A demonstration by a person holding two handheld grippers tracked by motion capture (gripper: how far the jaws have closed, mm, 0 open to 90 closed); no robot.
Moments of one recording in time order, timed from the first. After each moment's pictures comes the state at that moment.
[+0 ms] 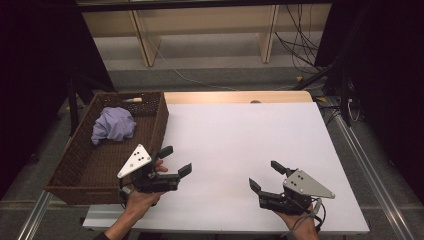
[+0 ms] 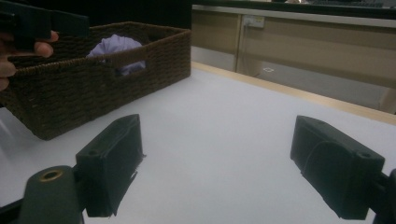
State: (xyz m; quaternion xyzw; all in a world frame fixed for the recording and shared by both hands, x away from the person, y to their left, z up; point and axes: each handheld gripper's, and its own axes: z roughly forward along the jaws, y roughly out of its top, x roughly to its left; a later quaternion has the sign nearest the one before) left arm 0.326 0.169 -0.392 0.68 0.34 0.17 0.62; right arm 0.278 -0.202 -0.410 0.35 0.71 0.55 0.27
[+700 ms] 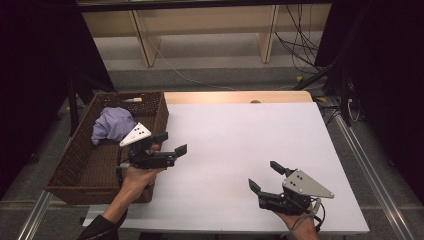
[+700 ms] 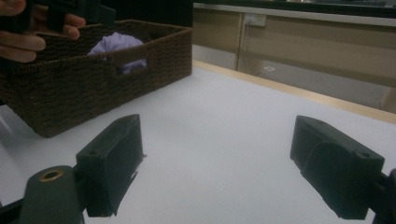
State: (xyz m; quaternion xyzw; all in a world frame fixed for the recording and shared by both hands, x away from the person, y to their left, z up) left arm 0.374 0.181 -0.372 0.71 0.39 0.15 0.57; right arm 0.277 -0.201 -0.410 0.34 0.72 0.54 0.27
